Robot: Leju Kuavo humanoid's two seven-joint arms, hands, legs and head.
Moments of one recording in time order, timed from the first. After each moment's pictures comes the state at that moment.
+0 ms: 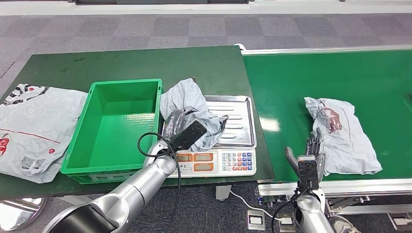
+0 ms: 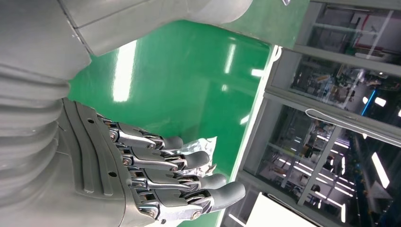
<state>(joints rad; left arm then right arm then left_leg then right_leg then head) -0.77 -0.31 -0.51 -0.32 -0.40 0.60 -0.42 -0.19 -0.07 0.02 -1.04 0.06 -0.53 -0.70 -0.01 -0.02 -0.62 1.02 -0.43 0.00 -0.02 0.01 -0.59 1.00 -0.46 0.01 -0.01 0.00</state>
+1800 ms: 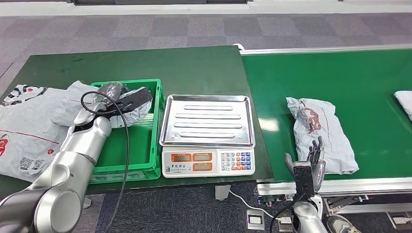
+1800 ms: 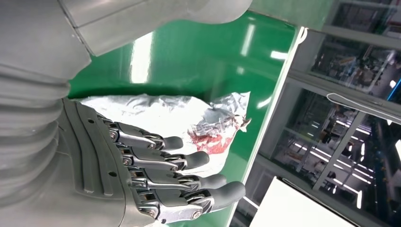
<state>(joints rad) -0.93 -0.05 0.20 -0.44 -1.47 0.11 -0.06 -0.16 -0.05 0.03 -1.01 0.08 -0.64 -0.70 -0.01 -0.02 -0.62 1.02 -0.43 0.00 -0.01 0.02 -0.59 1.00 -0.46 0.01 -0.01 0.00</state>
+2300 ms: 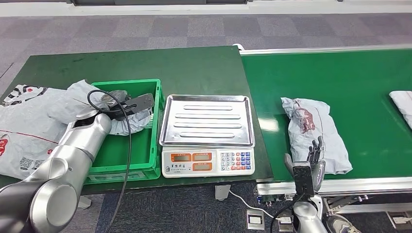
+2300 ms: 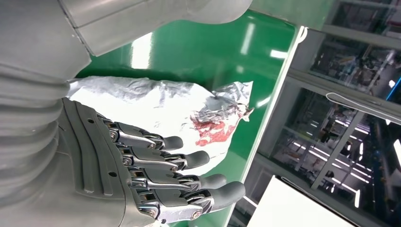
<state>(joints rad) -0.99 -0.04 0.16 -0.35 -1.48 -0.11 0.01 -0.15 -0.05 0.03 -1.01 0.10 -0.64 -0.70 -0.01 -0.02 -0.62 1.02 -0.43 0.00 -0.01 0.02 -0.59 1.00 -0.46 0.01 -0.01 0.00</state>
